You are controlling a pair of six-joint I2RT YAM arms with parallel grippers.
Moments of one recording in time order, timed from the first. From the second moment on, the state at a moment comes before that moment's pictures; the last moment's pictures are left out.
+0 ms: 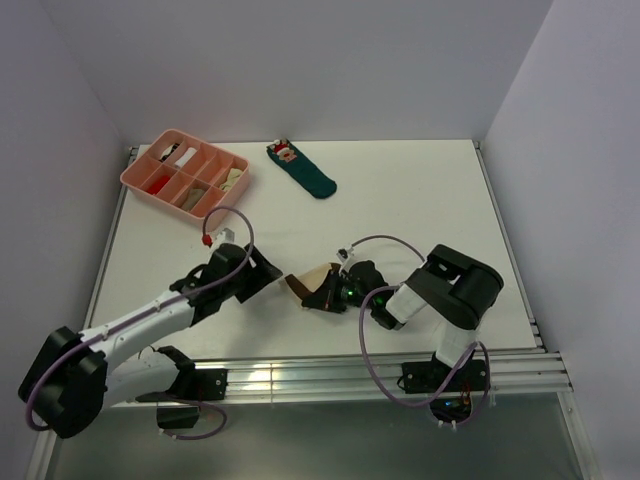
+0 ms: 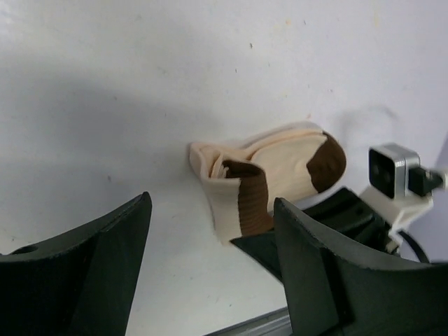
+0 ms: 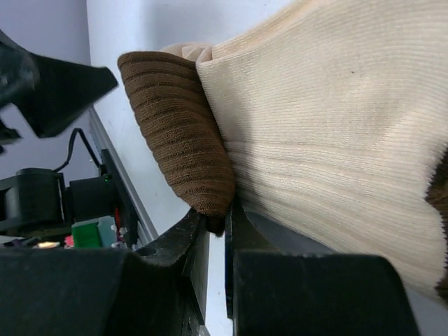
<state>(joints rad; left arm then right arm) -0.64 1.14 0.56 -0.19 -0.11 -1.12 0.80 1.76 0.36 0.92 -0.31 1.02</state>
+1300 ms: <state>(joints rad) -0.64 1.46 0.34 0.55 0.12 -1.01 0.78 1.85 0.33 1.07 -0.38 1.16</state>
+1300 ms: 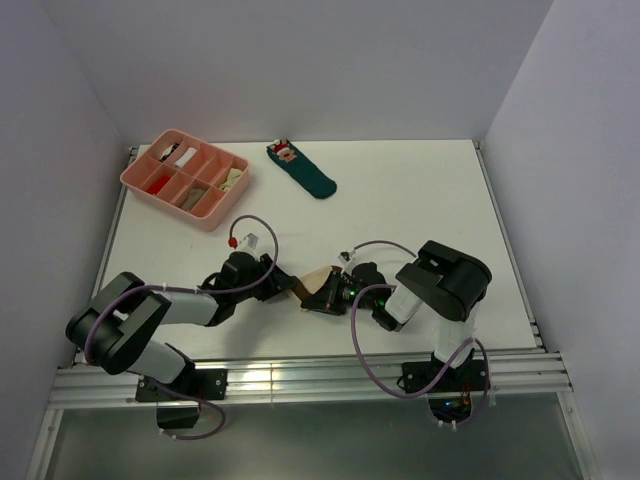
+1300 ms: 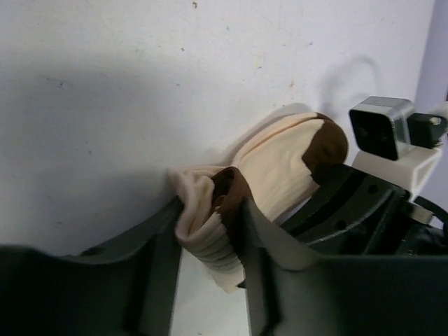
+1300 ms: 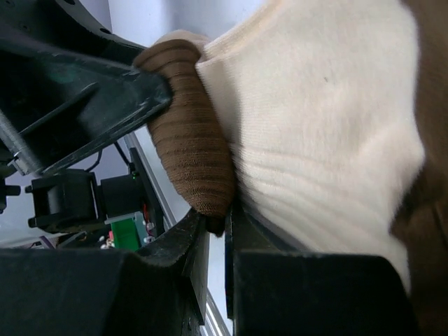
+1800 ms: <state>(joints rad) -0.64 1.48 0.62 0.04 0.00 -0.97 0.78 1.62 0.40 0.63 -0.30 0.96</state>
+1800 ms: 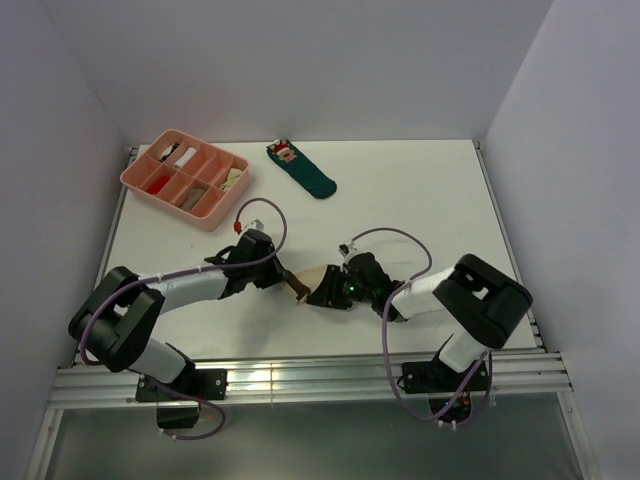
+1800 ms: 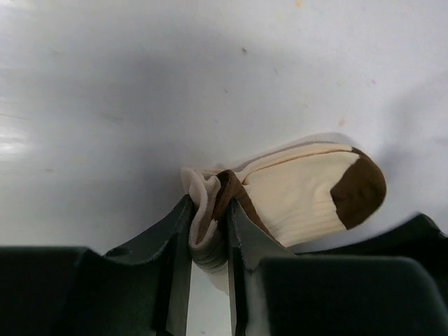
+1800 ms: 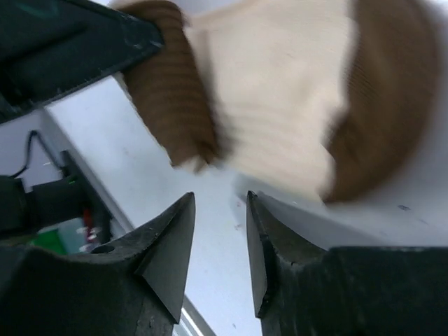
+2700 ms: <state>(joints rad) -0.63 1.50 0.81 -0.32 -0.16 -0.87 0.74 1.73 0.87 -0.01 0.12 0.75</state>
